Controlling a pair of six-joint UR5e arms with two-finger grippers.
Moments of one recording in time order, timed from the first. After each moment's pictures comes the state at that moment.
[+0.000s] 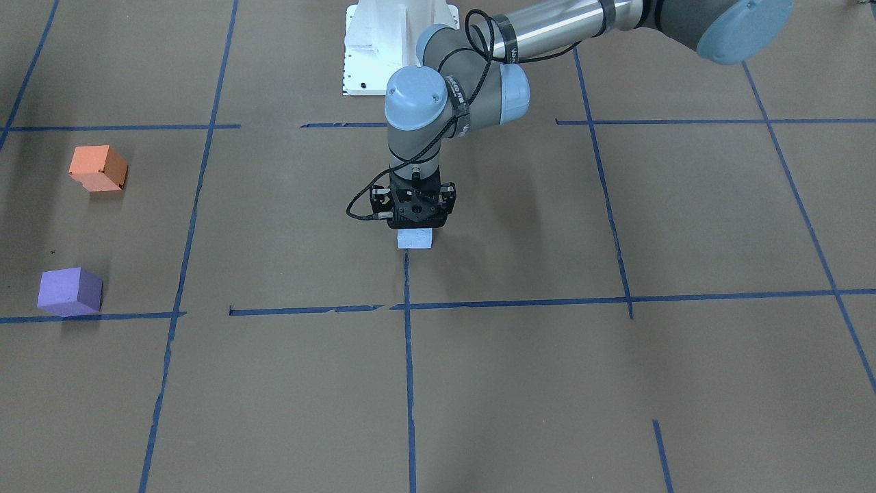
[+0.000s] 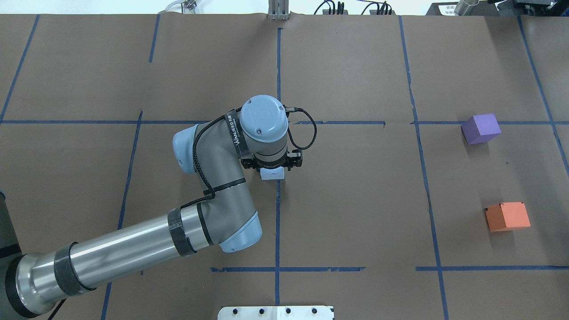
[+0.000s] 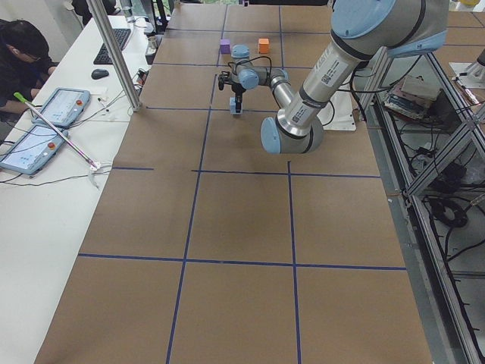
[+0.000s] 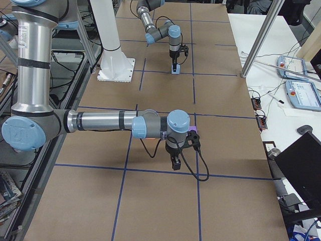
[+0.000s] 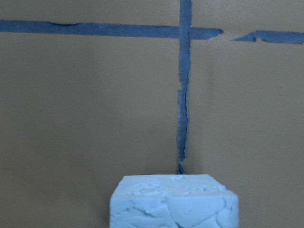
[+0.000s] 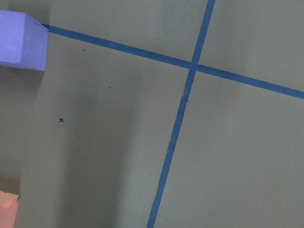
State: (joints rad) left arm -0.49 -2.47 -1.37 -1.68 -1.83 -1.27; right arm 1.50 -1.69 1.74 -1.57 2.31 -0.17
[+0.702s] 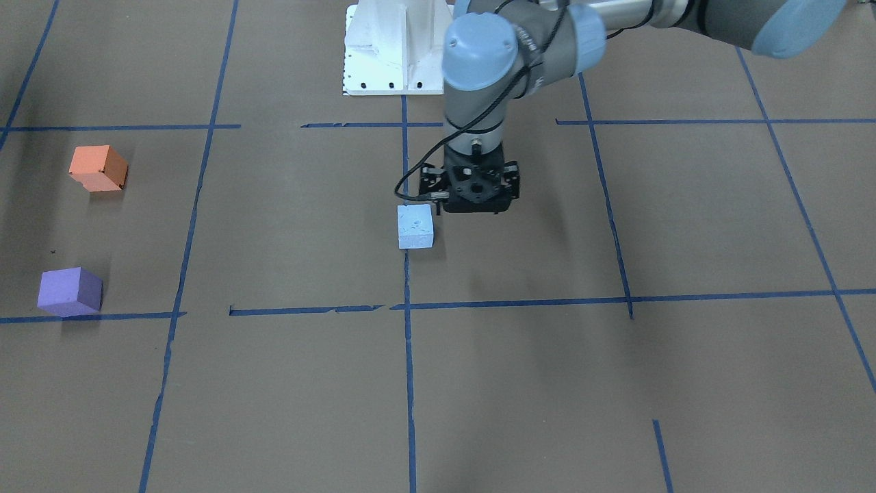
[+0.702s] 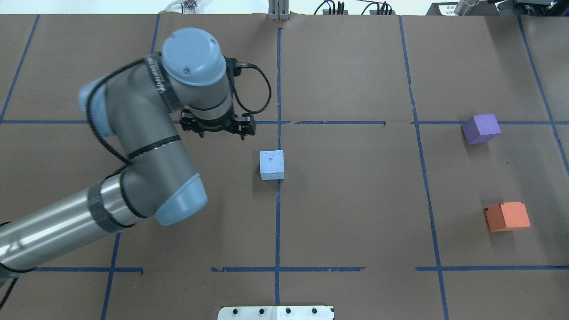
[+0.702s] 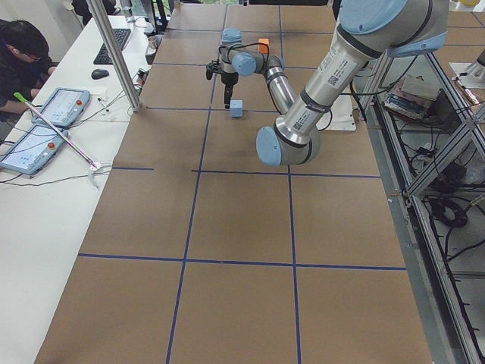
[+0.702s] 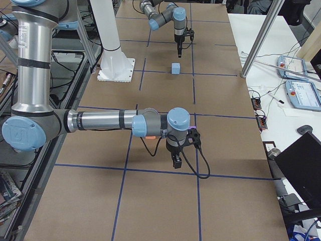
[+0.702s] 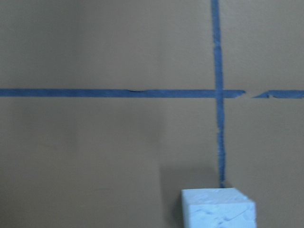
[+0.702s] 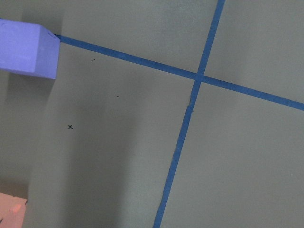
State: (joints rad) left arm -0.69 -2.27 -1.78 -1.33 -1.92 -0.96; right arm 1.49 -1.68 1.76 -1.57 2.32 -0.16
